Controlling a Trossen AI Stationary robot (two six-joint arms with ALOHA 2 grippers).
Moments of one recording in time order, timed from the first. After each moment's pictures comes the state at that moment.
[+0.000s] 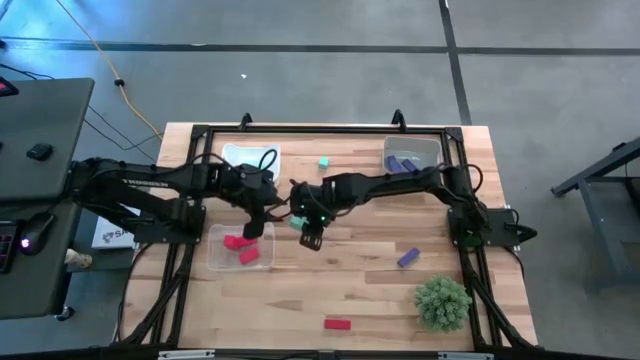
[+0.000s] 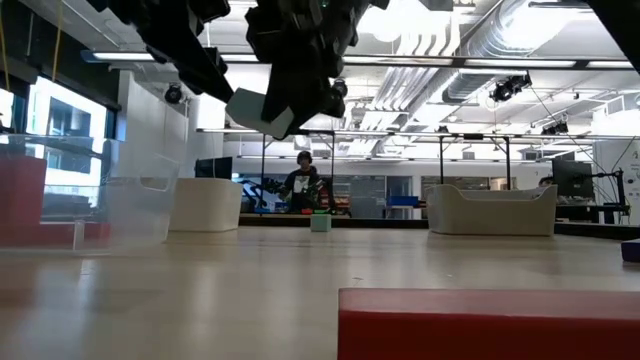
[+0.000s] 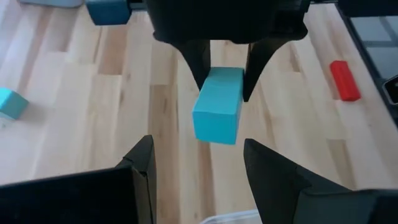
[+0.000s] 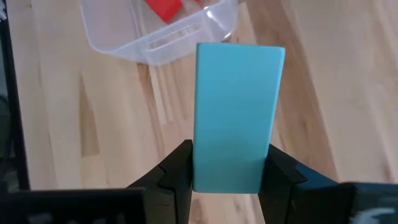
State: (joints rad) left arm 0.17 1.12 0.82 -0.47 0.15 0.02; right arm 0.03 2.10 1.87 -0.85 -0.17 0.33
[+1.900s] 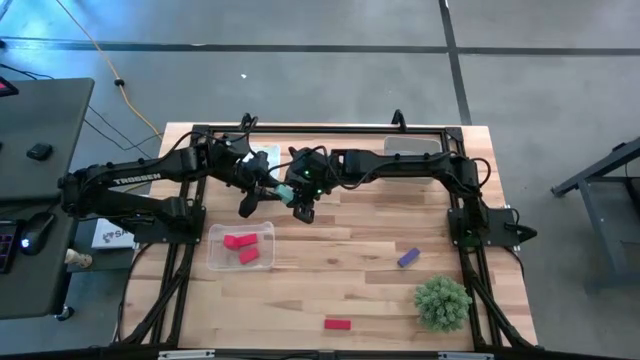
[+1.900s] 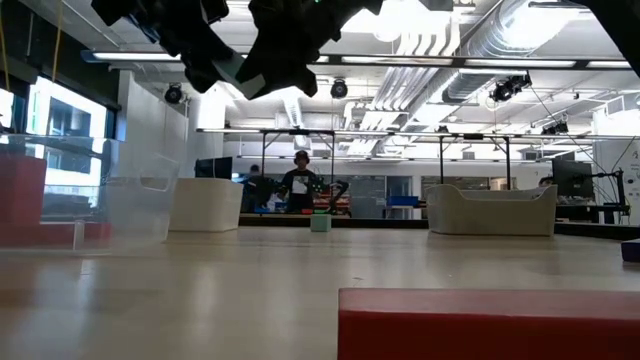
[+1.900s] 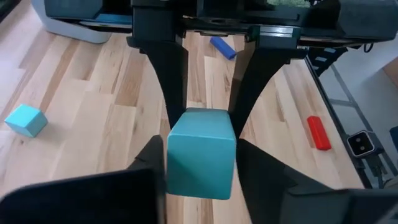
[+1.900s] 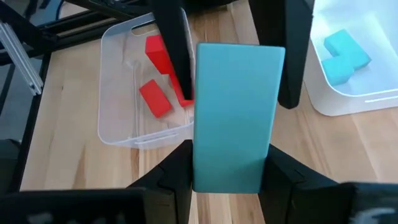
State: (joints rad) left arm 0.44 1.04 0.82 -0.42 0.43 0.01; right arm -0.09 2.04 1.87 -0.62 -0.19 0.16
